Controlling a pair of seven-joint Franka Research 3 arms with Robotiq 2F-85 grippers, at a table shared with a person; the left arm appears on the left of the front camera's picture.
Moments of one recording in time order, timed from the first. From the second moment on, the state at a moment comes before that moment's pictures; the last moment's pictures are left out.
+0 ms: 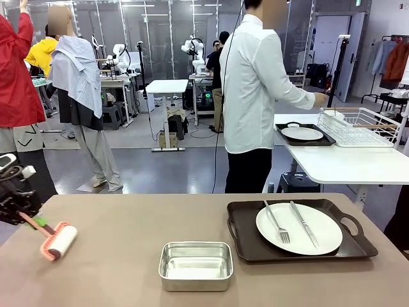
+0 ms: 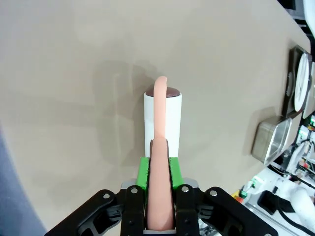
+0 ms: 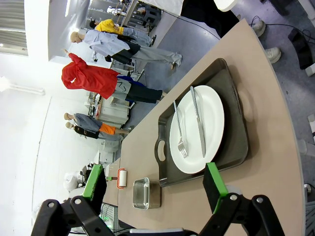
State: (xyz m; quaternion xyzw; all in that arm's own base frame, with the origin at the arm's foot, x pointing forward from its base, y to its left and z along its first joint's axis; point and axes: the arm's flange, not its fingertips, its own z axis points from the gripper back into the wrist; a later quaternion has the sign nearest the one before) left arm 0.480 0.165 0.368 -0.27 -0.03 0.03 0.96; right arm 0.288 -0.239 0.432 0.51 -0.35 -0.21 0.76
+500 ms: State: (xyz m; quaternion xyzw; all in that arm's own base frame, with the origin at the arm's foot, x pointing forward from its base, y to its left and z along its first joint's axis) left arm 0.458 0.201 0.424 -0.21 -0.07 0.01 0.97; right arm 0.288 -0.239 0.432 0.51 -0.35 -0.21 0.76
